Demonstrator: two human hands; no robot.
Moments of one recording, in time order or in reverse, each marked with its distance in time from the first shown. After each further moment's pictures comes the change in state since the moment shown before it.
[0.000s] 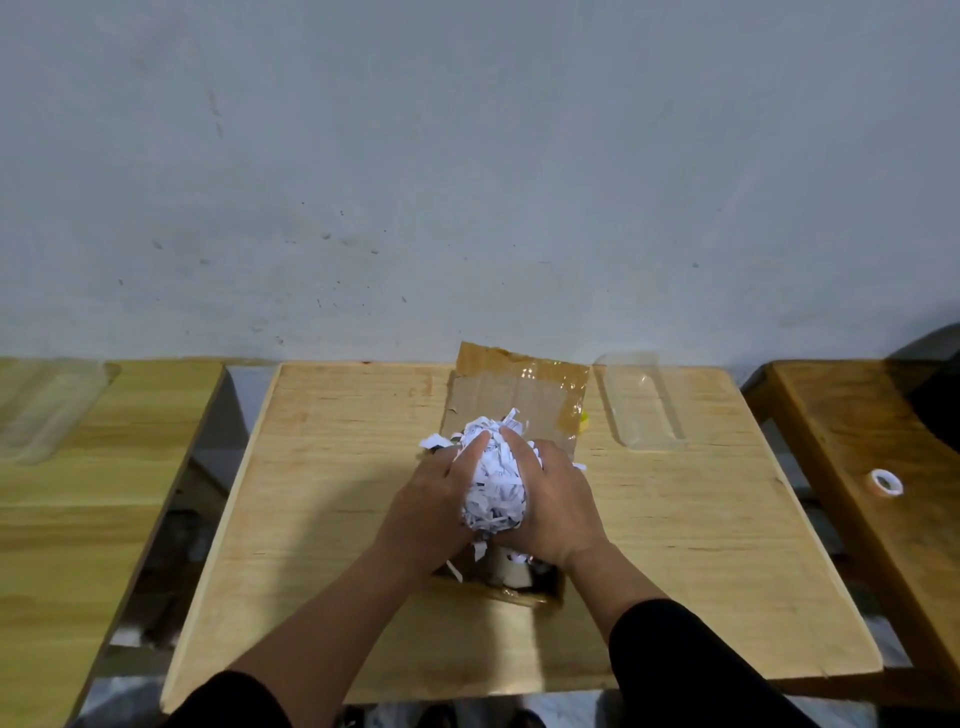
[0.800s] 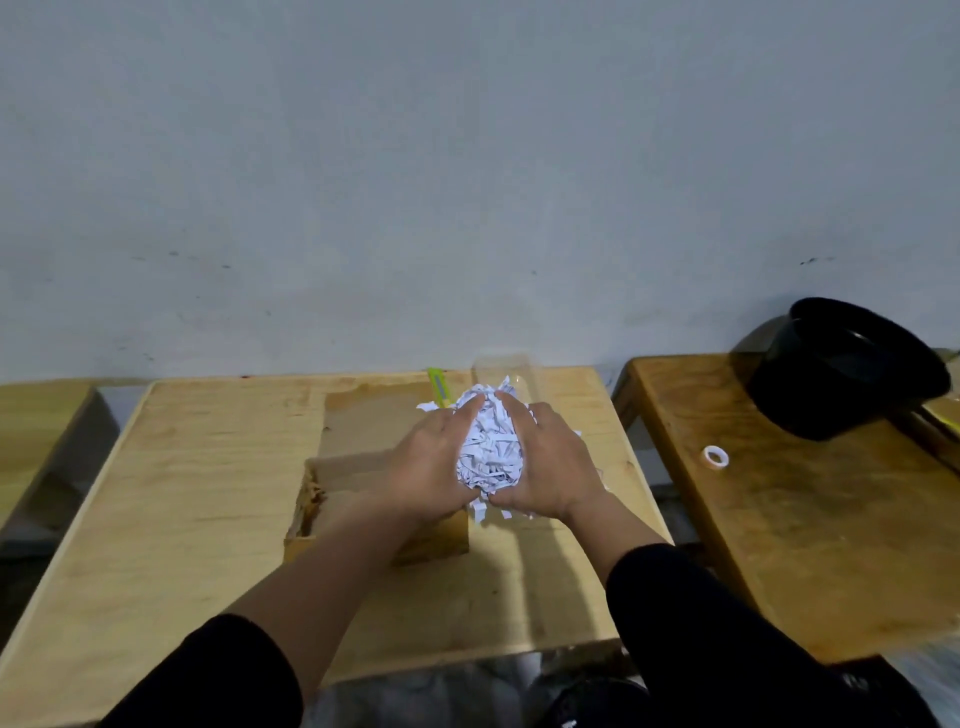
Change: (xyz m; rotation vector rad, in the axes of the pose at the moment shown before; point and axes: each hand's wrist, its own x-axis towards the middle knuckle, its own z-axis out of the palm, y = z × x) left_hand 0.064 0.165 0.035 -0.007 -0.060 0.055; right_hand -0.057 0.126 -0.112 -0.079 0.084 0.034
